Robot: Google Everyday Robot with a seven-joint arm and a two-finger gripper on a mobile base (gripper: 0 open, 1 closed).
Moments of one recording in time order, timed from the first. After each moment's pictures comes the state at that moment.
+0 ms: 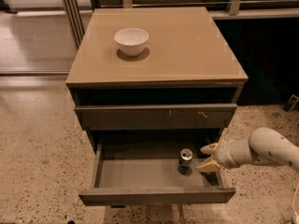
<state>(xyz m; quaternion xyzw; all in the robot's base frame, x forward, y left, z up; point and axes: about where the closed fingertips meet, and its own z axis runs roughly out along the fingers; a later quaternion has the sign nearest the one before) 0.528 -0.218 0.516 -0.50 0.79 0.17 0.30</state>
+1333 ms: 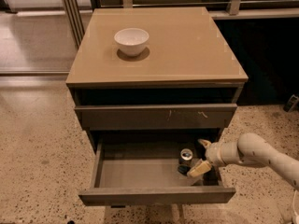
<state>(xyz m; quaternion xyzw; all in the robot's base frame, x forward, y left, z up) 0.576 -0.201 0.442 -0.49 0.77 0.22 0.34</state>
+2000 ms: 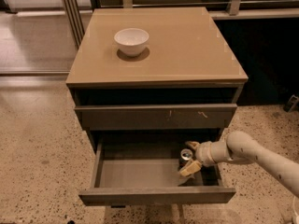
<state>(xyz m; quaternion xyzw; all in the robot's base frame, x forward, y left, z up) 0.578 -0.159 0.431 -0.51 0.75 0.26 0.33</state>
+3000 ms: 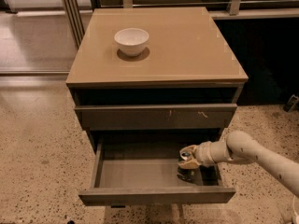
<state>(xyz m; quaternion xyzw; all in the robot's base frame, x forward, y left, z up) 0.576 -0.156 0.435 -0.52 0.74 0.27 0.33</state>
